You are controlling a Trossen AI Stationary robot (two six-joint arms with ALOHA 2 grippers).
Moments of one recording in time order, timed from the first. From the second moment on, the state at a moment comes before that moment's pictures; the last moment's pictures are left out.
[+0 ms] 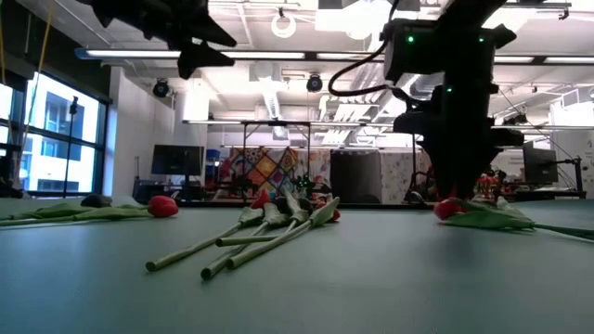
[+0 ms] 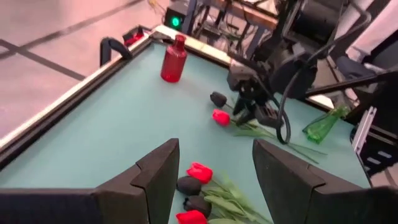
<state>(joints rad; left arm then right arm) 0.48 1.01 0.84 -0.22 0.31 -0.18 -0.03 1.54 0.90 -0.81 0.12 1.12</state>
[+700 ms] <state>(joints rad) 0.48 0.98 0.84 -0.22 0.30 -0.17 0.01 1.63 0.95 -0.92 0.09 1.09</state>
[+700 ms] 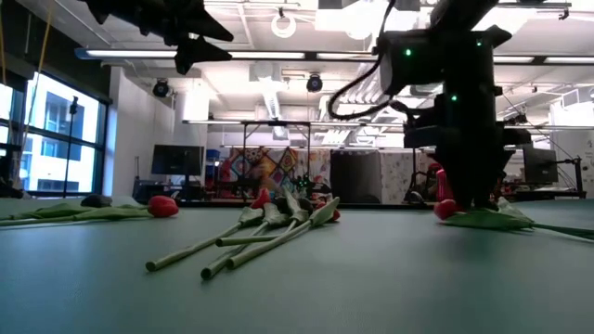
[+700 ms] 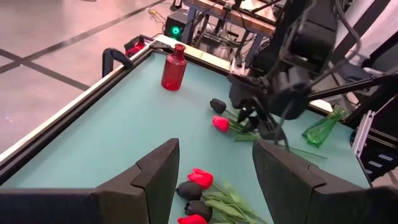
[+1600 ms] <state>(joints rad) 0.48 0.99 0.84 -0.24 0.30 -0.17 -0.05 1.58 0.92 -0.69 0.00 1.01</state>
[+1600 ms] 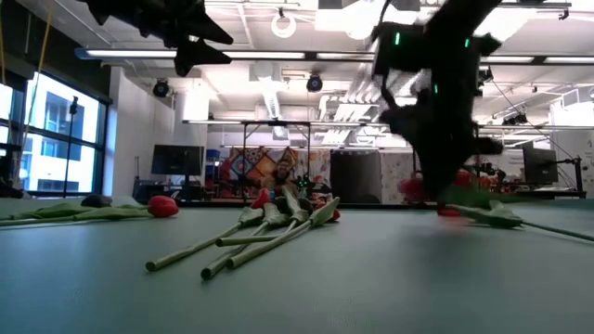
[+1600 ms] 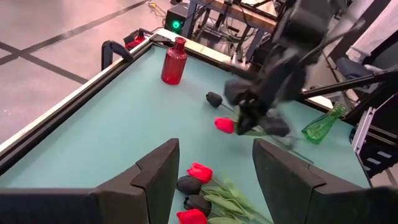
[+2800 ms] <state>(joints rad) 0.48 0.95 0.84 -0.16 0.31 -0.15 -0.29 0.97 1.01 -0.16 1.26 0.12</state>
